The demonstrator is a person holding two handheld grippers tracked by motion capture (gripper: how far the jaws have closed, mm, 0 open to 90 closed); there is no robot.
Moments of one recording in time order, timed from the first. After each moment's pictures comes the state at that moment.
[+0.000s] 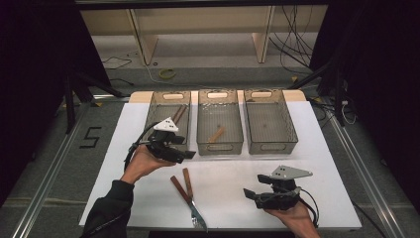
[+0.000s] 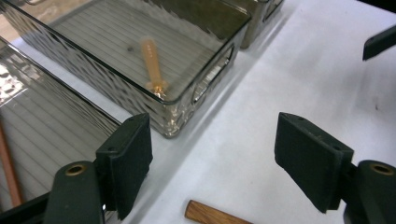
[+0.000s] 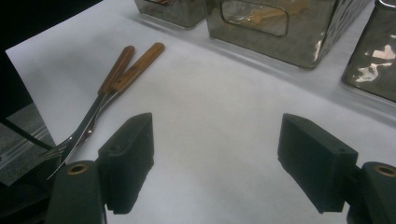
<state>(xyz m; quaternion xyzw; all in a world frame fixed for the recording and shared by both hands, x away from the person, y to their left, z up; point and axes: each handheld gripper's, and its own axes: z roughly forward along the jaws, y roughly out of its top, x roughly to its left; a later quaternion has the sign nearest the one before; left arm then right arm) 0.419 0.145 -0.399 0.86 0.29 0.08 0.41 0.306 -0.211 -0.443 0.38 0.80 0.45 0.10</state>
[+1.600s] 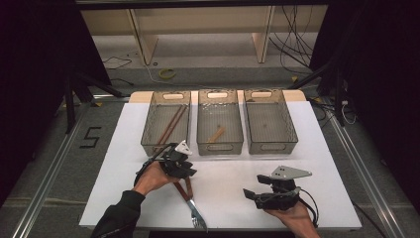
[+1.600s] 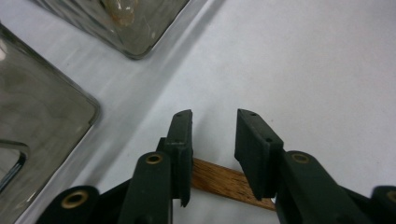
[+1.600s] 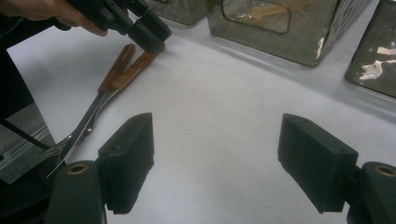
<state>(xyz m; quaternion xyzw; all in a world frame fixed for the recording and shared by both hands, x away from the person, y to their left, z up) 0.416 0.123 -0.467 0.91 0.27 0.06 0.30 0.307 -0.211 -0.447 0.38 0.80 0.45 0.09</state>
